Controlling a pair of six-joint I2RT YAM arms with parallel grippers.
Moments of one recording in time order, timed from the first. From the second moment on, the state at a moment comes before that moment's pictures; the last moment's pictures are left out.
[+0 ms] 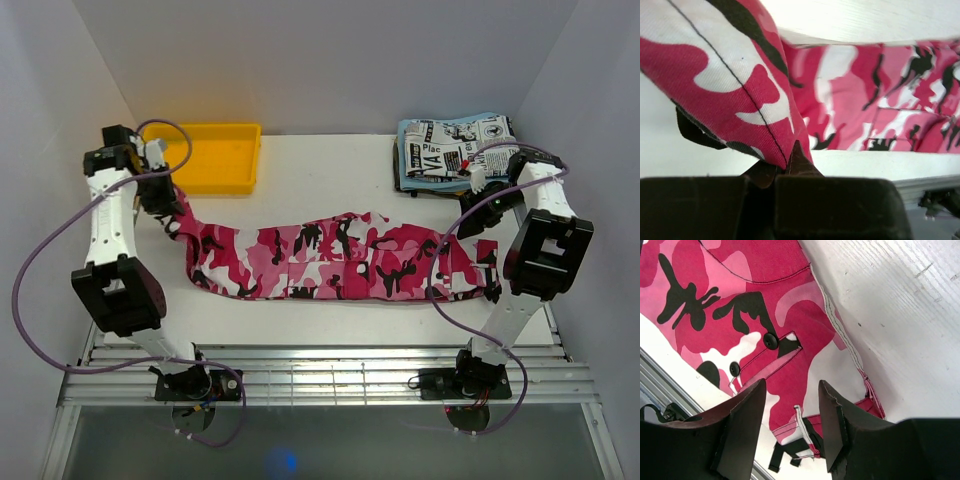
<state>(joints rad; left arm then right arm) 0.21 1.69 1.71 -1.17 0.32 -0.01 -0.26 1.94 1.63 -1.26 -0.59 -0.93</state>
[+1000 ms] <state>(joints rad) -0.23 1.70 1.70 -1.05 0.37 -0.20 -0.28 1.96 1.65 -1.28 -0.61 -0.93</state>
